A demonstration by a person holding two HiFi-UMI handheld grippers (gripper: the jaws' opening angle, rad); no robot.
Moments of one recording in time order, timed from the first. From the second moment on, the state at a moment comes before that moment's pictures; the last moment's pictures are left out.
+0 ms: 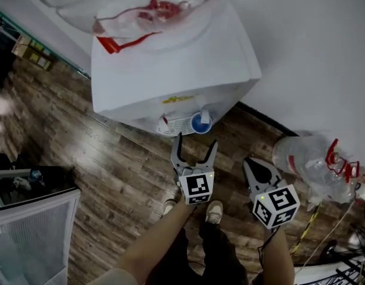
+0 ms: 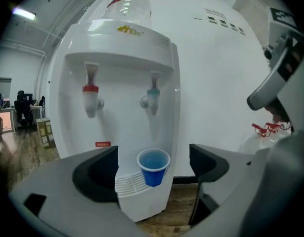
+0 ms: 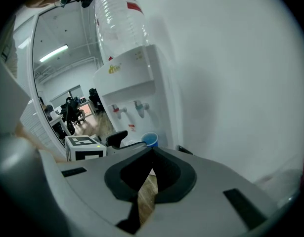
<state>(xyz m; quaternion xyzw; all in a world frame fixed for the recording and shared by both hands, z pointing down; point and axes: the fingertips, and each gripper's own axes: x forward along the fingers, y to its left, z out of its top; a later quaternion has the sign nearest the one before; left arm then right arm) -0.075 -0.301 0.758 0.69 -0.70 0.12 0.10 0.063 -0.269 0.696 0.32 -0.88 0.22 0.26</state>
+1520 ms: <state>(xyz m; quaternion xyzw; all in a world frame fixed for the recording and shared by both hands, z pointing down) -0.146 -0.140 0.211 0.75 -0.66 0.04 -0.07 0.028 -0.160 0.167 0.33 -0.94 0.00 0.09</state>
